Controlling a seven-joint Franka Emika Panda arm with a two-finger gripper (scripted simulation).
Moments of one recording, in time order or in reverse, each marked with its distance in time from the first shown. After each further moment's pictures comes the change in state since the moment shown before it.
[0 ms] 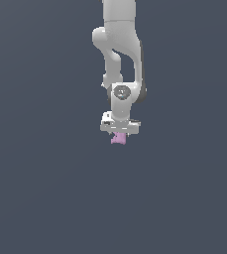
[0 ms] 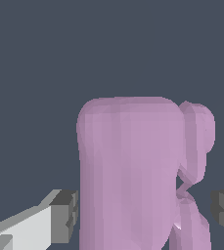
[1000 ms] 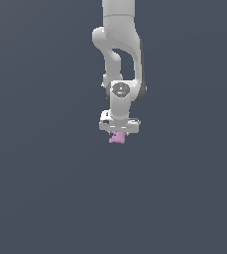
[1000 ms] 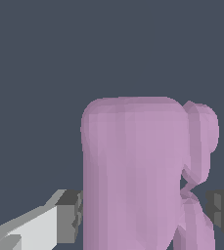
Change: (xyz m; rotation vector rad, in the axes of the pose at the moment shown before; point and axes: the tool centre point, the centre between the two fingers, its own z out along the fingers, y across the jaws) arm 0.006 0.004 -0.014 0.000 0.001 -0.001
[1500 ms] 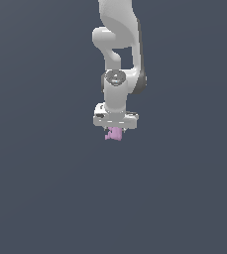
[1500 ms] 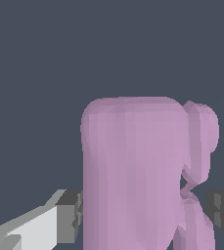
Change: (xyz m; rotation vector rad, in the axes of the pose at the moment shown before) arm 0.022 0.018 -0.062 0.000 0.000 0.000
